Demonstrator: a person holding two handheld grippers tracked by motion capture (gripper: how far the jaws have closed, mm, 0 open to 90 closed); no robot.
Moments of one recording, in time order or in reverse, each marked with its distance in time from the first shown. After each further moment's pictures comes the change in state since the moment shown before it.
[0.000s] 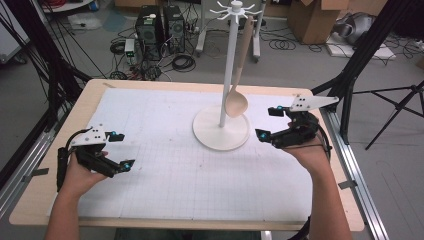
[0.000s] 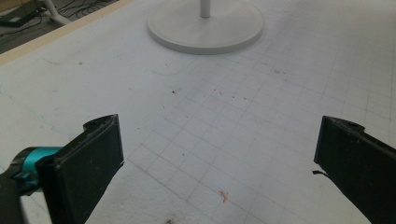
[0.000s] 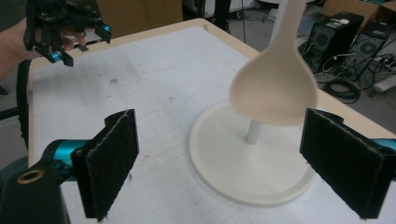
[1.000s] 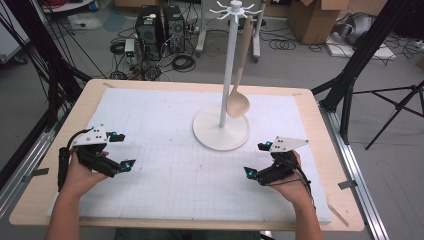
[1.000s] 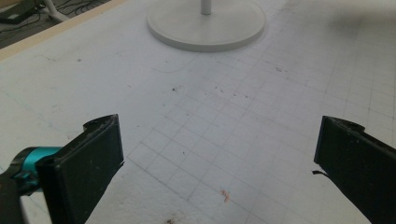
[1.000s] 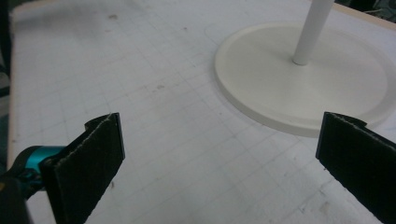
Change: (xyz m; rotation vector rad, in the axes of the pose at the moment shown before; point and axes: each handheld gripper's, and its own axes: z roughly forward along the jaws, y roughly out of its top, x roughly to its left) left arm 0.001 -0.001 0.003 0.002 -0.006 -0.006; right arm 0.031 -0.103 0.046 0.084 0.008 0.035
